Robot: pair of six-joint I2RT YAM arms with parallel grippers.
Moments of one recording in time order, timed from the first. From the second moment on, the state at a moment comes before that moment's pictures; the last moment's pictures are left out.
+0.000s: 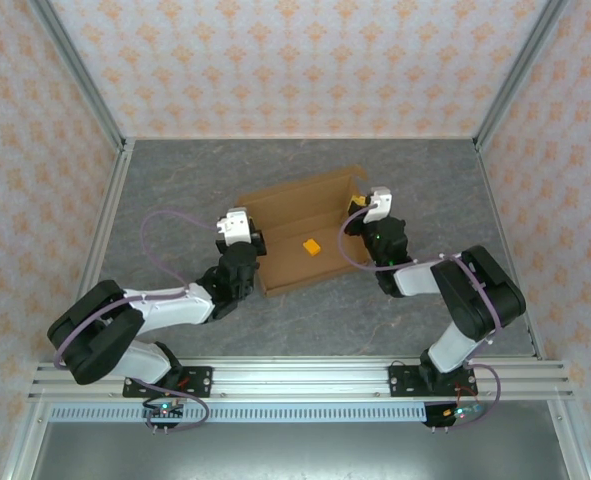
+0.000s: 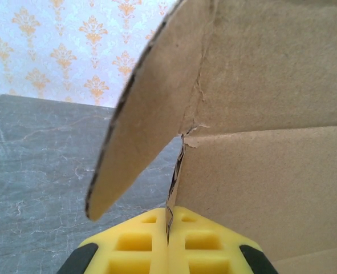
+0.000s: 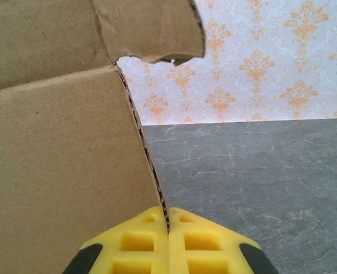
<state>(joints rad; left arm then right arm) -0.74 1.40 0.49 0.72 -0.86 -0.25 0.43 1.64 0.51 1.06 0.12 0.20</state>
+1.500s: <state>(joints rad) -0.65 1.65 0.49 1.15 -0.85 -0.03 0.43 1.86 0.60 1.26 0.11 0.22</state>
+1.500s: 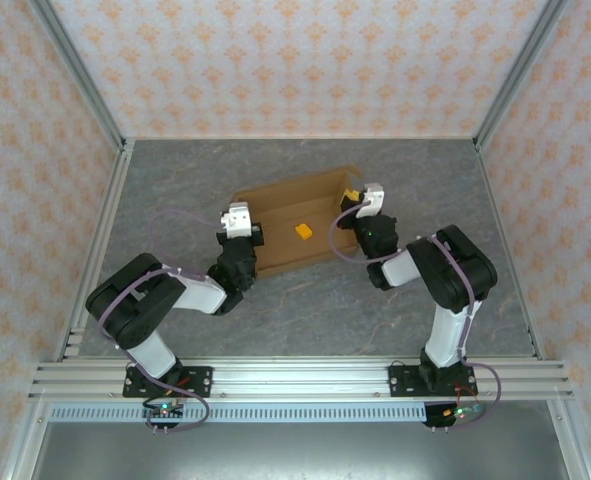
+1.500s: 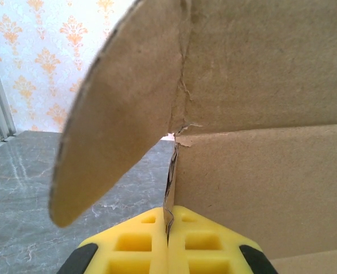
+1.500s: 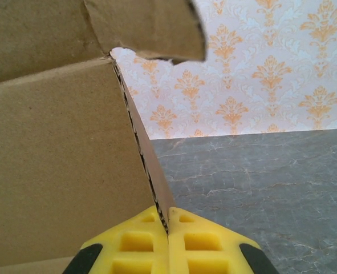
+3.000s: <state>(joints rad) -0.75 1.70 0.39 1.34 -0.96 -0.04 0.50 1.74 0.46 1.17 0.21 0.33</state>
